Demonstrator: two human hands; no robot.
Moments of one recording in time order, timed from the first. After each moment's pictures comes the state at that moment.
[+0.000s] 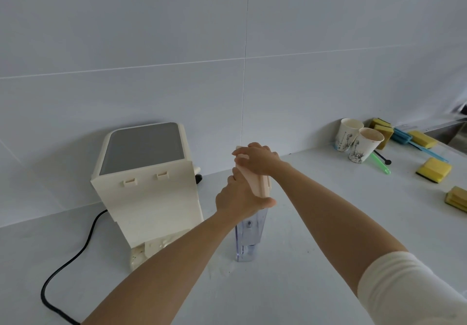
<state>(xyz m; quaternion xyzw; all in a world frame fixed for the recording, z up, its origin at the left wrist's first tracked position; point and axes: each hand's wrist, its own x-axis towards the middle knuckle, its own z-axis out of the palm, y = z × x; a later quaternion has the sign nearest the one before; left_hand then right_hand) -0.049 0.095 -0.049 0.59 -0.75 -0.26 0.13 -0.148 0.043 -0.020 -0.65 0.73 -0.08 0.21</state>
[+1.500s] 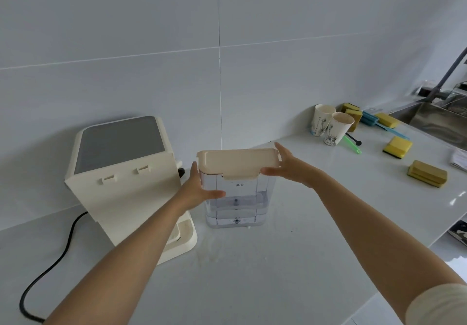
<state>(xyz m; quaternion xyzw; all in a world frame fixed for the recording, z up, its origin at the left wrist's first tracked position) 0.012 0.052 -0.088 0.48 -0.68 -0.52 0.17 -0.222 0.117 -0.045 -0.52 0.72 -0.26 0.38</state>
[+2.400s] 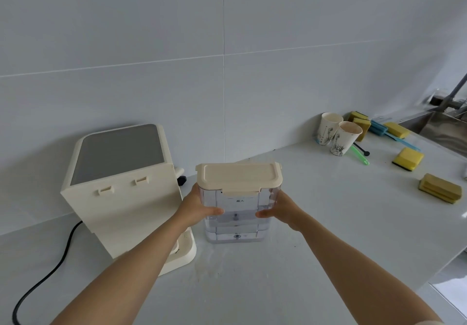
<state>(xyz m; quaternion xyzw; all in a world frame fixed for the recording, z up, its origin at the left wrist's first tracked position) 0.011 0.043 -0.111 0.53 -0.68 -0.48 0.17 -0.206 0.122 -0.113 -0.42 0.72 -0.32 0.45</state>
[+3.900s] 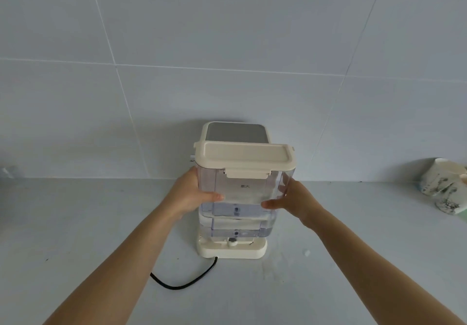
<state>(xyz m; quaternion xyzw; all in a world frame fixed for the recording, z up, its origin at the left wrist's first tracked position) 0.194 0.092 -0.028 0.61 -0.59 -0.41 0.33 -0.039 0.080 -0.041 -0.57 0.61 -0.28 0.47</state>
